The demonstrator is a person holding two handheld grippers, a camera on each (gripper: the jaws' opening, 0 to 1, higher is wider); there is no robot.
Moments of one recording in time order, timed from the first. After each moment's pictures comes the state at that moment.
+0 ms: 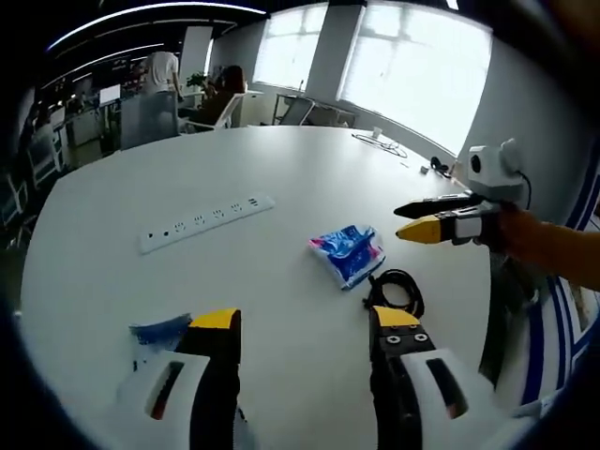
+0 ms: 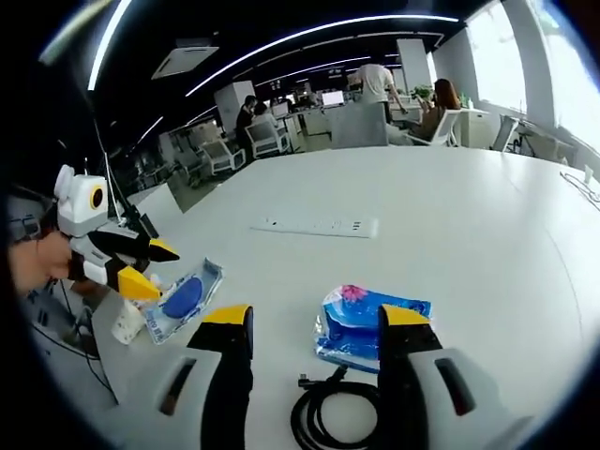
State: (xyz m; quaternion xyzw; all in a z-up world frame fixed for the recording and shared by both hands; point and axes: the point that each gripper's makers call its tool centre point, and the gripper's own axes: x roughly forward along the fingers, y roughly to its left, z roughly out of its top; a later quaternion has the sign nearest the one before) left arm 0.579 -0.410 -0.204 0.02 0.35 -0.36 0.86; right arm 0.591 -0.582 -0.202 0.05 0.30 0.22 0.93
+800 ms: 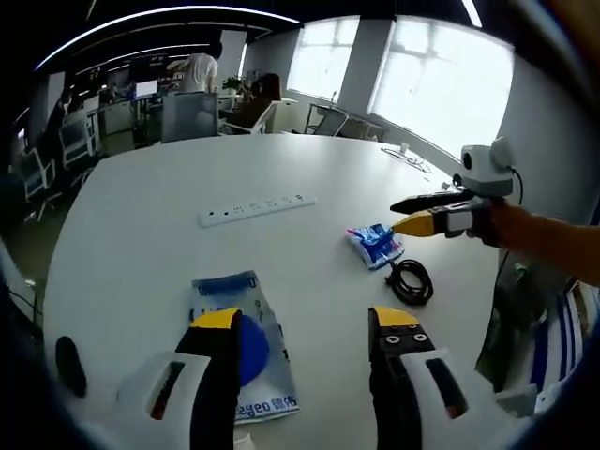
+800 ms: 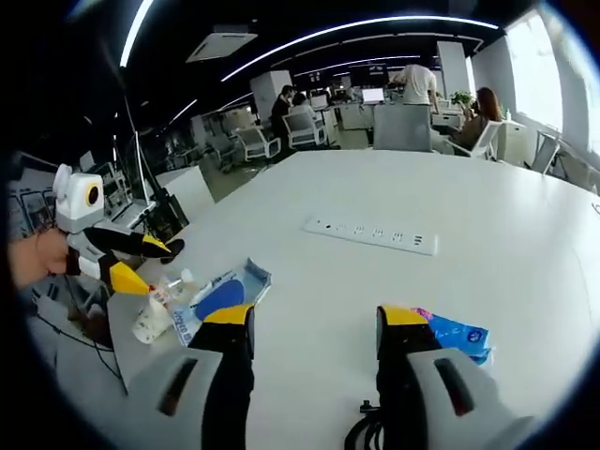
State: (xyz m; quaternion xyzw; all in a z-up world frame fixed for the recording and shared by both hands) left arm 0.545 -0.317 -0.185 -0.01 0.34 -0.30 0.89; right arm 0.593 -0.490 -0.187 0.02 0.30 0.30 0.91
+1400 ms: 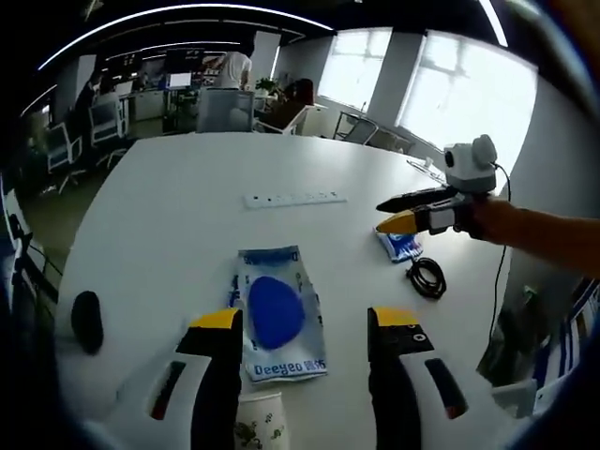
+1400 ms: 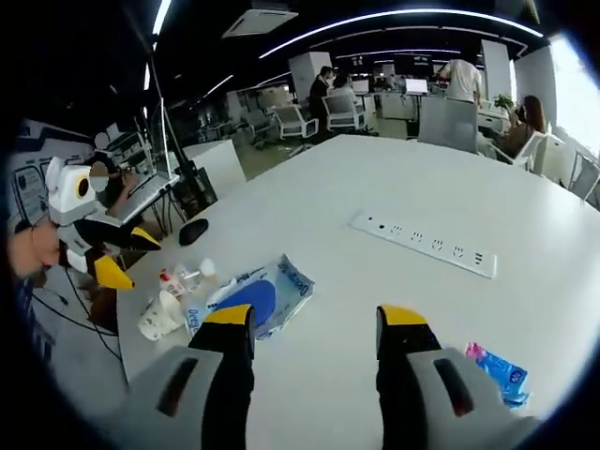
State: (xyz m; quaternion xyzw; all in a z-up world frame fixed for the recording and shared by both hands) left arm 0.518 -0.246 -0.192 -0.05 0.34 -0.24 0.91; right arm 0.613 -0.410 -0.208 -0.03 0.32 0.38 0.87
